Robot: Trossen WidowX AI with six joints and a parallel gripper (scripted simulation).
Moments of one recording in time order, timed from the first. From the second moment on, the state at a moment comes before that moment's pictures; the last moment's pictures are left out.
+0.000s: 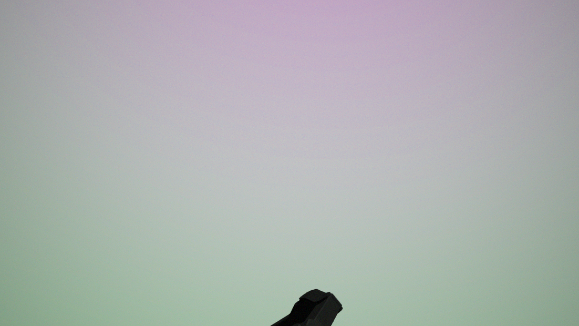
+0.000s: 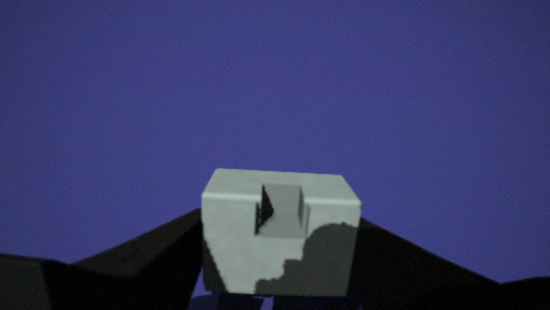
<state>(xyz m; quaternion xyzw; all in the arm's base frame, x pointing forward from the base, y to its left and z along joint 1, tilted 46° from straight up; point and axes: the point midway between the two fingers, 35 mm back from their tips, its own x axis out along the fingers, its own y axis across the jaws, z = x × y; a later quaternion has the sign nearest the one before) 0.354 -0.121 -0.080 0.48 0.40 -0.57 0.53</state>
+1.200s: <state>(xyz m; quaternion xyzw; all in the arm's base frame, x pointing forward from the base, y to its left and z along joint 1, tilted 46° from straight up) 0.350 -0.122 -0.075 0.47 0.41 -0.57 0.53</state>
